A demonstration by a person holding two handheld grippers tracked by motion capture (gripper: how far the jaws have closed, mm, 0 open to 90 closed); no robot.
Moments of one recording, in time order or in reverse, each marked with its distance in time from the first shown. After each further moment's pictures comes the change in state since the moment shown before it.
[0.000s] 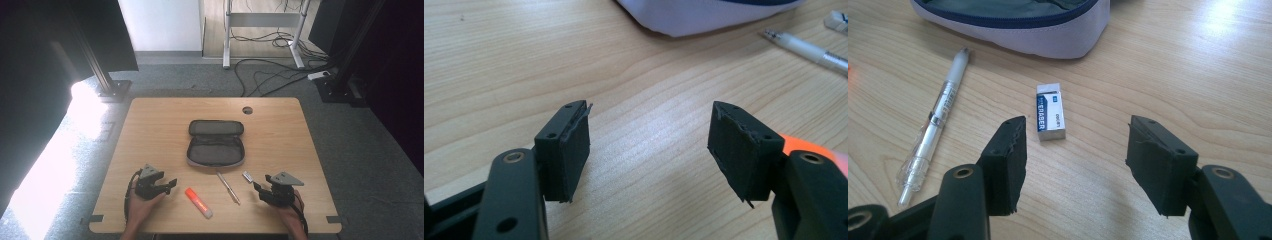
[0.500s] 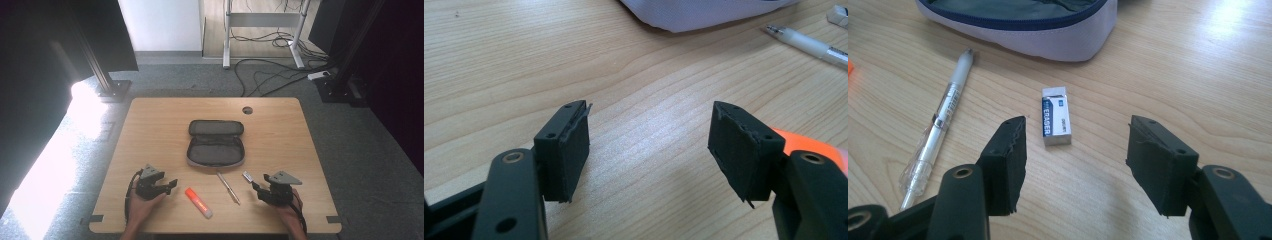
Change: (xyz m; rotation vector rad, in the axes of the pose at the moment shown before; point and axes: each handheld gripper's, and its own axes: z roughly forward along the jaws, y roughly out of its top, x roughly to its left) left arm 0.001 0.000 0.001 -0.001 -0.003 0.001; right arm 0.002 0.003 0.005 0.003 0.014 -0.012
